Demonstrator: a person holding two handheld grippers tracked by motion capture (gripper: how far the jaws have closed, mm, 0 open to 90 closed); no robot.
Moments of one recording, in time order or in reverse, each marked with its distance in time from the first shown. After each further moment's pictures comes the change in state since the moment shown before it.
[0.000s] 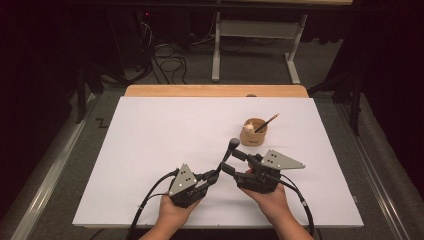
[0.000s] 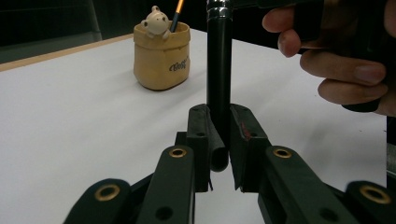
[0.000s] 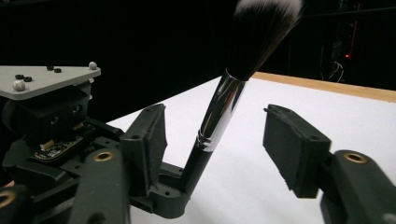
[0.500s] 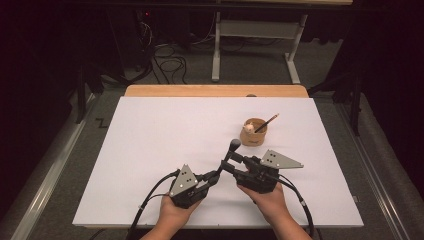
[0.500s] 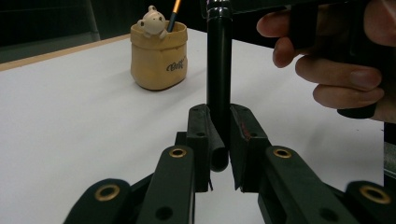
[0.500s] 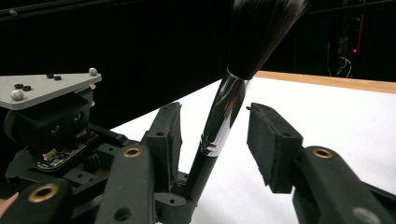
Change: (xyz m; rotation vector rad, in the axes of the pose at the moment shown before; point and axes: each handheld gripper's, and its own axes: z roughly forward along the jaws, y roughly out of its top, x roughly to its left) left arm -0.002 0.000 0.001 -0.001 -0.005 0.003; right arm 0.000 -0.004 0.003 -0.010 0.014 0.048
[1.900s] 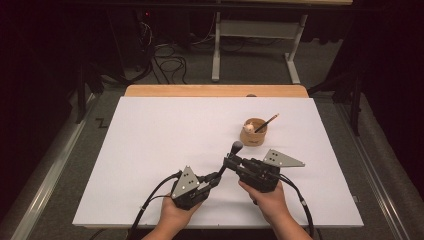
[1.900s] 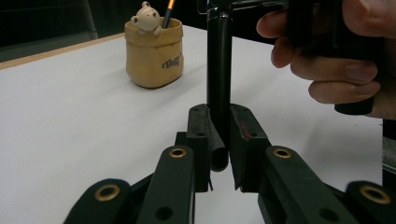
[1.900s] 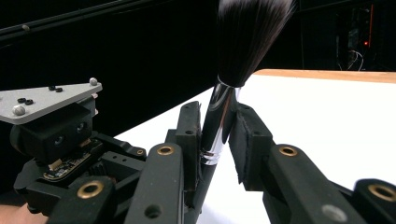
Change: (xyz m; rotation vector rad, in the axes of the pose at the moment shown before) left arm -0.004 -0.002 0.002 0.009 -0.005 0.013; right arm -0.007 -0.003 -0.002 -0.010 0.035 0.059
